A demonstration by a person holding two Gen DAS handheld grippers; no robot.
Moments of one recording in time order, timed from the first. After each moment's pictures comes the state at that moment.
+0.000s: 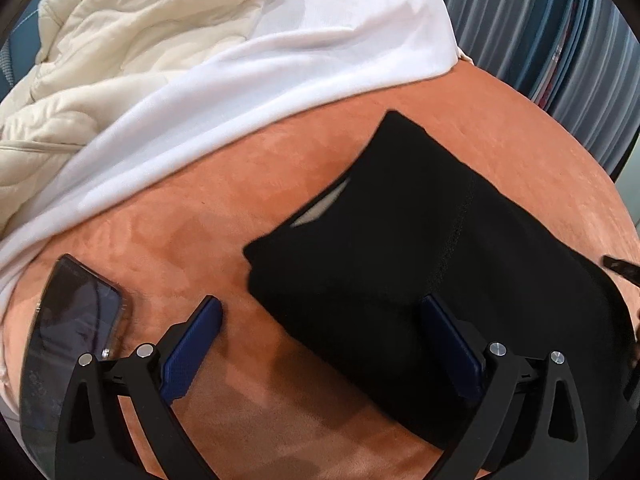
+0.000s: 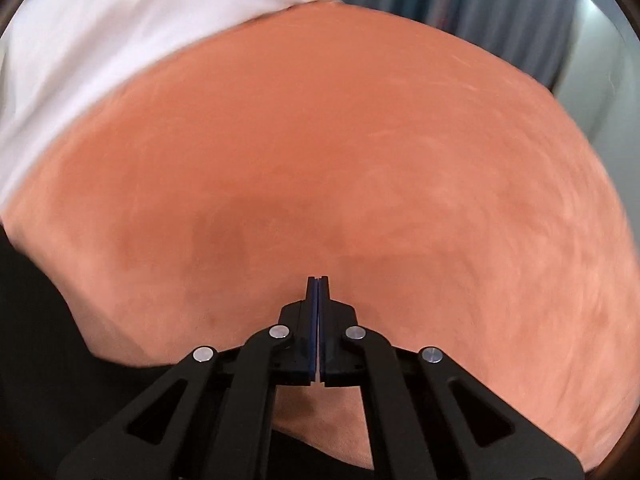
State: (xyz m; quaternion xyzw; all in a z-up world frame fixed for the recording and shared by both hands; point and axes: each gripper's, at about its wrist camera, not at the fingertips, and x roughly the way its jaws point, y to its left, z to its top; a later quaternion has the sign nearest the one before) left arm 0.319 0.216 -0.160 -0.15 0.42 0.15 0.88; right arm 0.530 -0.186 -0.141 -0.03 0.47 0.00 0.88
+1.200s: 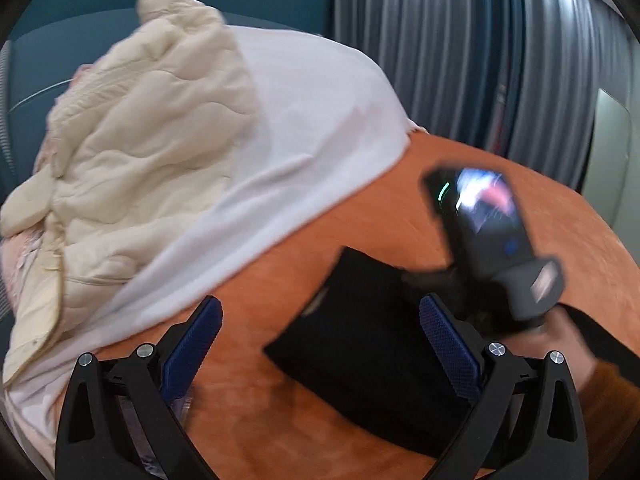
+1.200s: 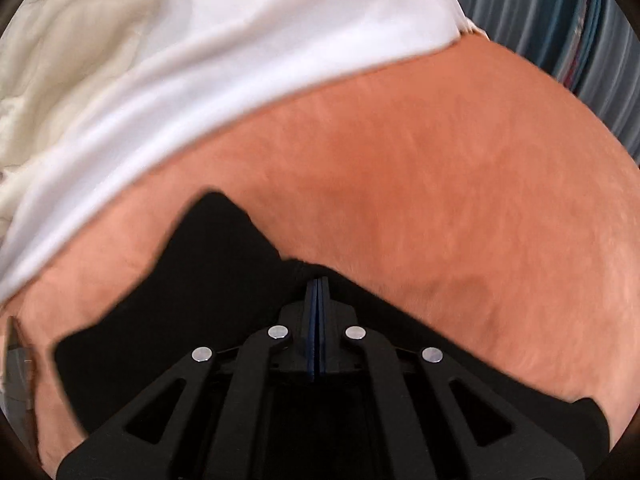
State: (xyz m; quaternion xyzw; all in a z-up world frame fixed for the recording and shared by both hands) left arm 0.285 0.200 -0.088 -0.07 0.29 0.09 0.95; right arm 0.492 0.087 -0.155 -0.10 0.48 0.19 0.85
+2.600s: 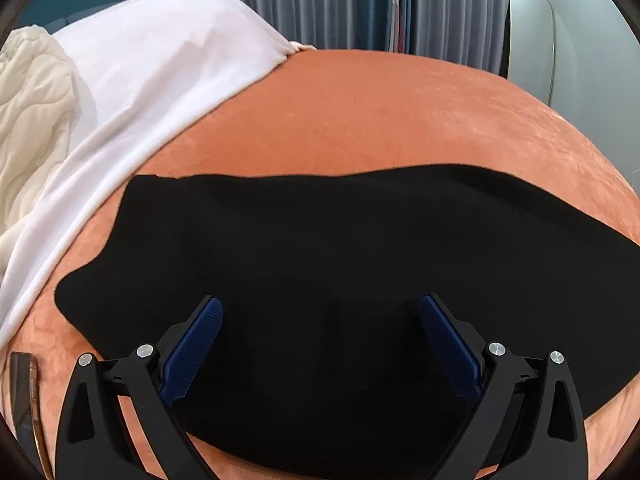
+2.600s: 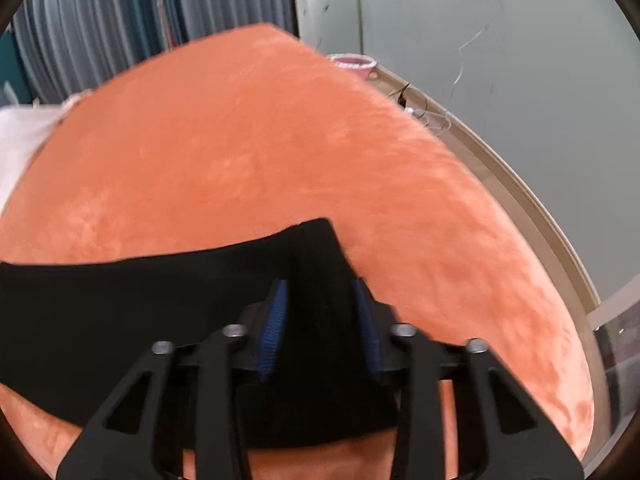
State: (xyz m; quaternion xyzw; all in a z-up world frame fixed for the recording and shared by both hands) left arm 0.328 0.048 -0.161 0.03 0.40 -0.05 0.91; right arm 0.133 -0.626 -0.092 0.12 0.44 -0.29 0.84
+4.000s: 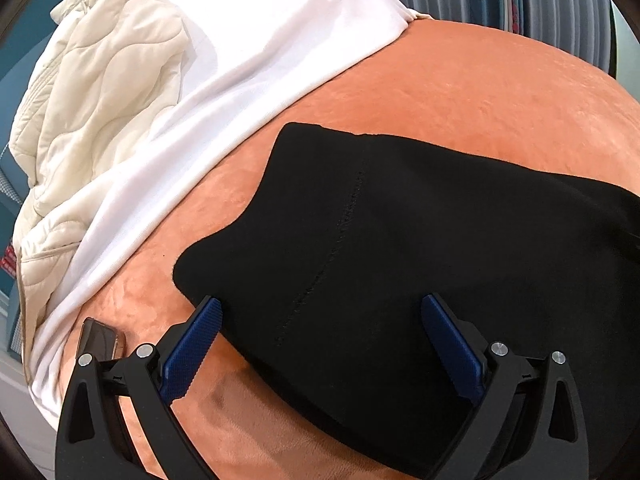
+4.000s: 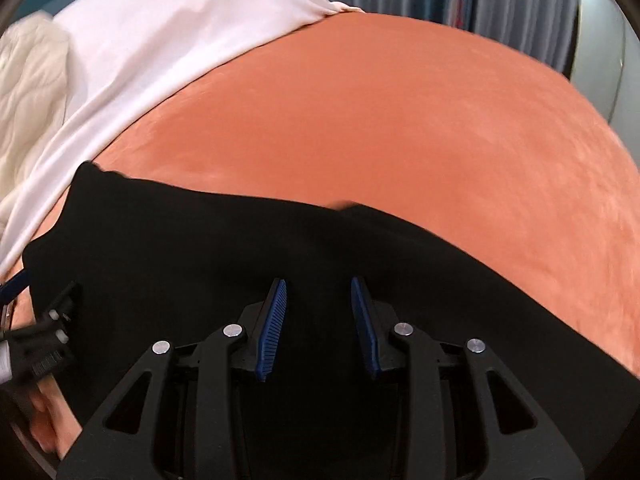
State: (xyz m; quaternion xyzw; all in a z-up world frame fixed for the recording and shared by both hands) left arm 0.343 0.119 -0.170 0.04 0.45 0.15 0.88; right arm 0.398 -0.162 -0.150 0.00 0.47 0.04 0.88
